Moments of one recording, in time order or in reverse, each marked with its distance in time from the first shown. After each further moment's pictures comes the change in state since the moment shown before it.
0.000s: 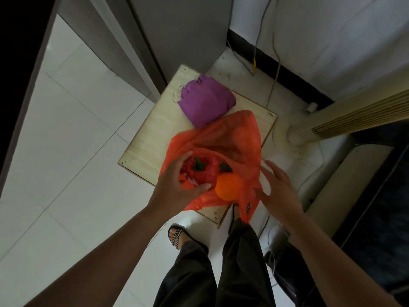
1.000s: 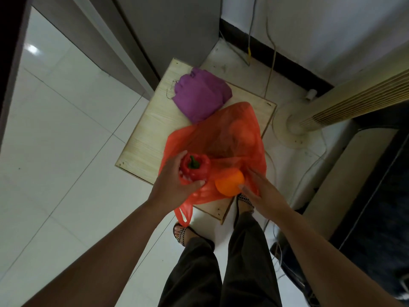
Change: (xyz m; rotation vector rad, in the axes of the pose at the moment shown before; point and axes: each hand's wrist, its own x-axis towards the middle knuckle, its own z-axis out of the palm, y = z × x) left_hand 0.019 -0.021 0.005 0.163 -0.049 -0.029; right_hand -0.005 -0.014 0.031 0.455 -0.148 -0.047
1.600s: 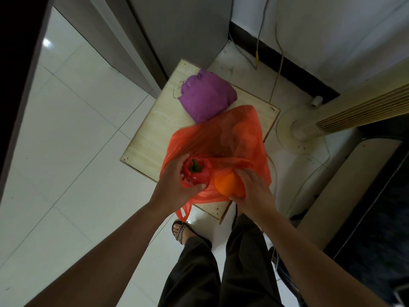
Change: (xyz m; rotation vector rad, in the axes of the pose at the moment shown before) left_hand -0.013 0.005 0.001 0.038 0.003 -0.050; right_hand 0.003 -0.016 0.016 -0.303 0.139 -0.126
